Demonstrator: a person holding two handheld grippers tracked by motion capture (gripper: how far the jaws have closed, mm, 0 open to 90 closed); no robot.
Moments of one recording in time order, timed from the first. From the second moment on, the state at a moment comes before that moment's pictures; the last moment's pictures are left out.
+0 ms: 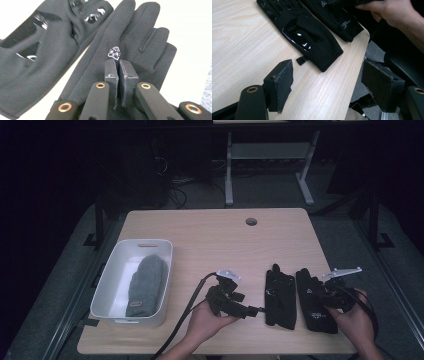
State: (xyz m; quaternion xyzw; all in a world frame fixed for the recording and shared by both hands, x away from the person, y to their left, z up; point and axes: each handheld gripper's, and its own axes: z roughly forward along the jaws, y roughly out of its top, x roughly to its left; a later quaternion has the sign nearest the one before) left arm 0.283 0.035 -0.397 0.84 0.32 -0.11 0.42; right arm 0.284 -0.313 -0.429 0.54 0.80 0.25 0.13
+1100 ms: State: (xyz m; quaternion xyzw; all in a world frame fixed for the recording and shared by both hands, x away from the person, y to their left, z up) left arm 0.280 0.051 -0.398 0.84 0.32 -0.11 0.42; right arm 0.320 -0.224 -0.427 0.53 0.80 0.27 0.06
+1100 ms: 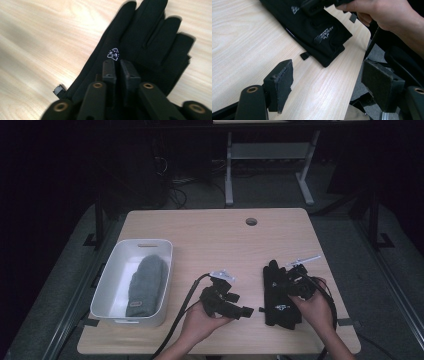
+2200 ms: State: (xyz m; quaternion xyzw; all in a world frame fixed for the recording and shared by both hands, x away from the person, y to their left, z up) left arm 0.286 0.036 -0.431 0.85 0.34 -0.13 0.39; right arm 0.288 -0.230 -0.437 0.49 0.81 0.32 0.00
